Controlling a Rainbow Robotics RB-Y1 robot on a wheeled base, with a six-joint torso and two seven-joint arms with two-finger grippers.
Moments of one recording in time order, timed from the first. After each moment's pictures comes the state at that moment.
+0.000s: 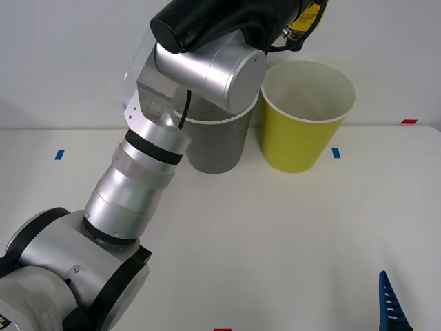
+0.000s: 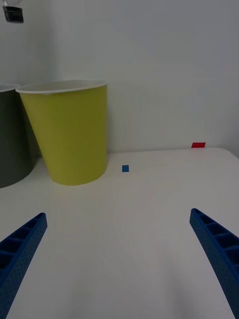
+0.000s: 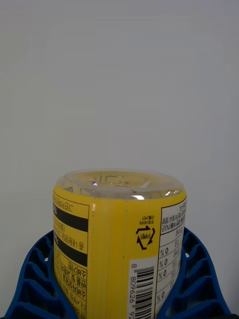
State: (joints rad) right arm 1.07 -0.42 0.19 -2.16 -0.34 -0.59 1.61; left arm -0.95 -0.02 -0.26 -1.58 0.31 0.41 -1.56
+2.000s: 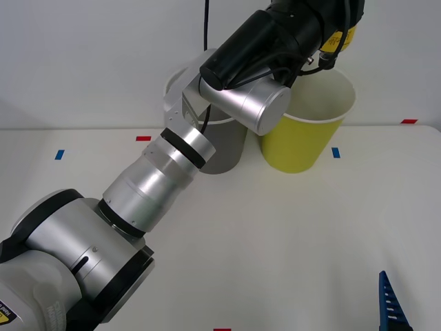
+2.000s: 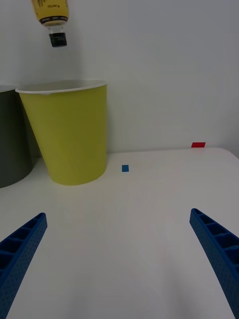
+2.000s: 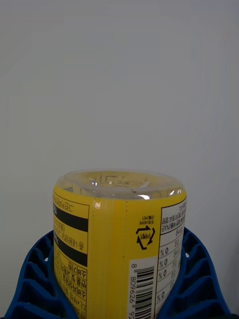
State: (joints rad) right arm 1.07 -0.42 0.19 -2.16 -0.34 -0.59 1.61; left arm -1.03 -0.02 -0.39 -1.23 0.38 0.04 -1.42
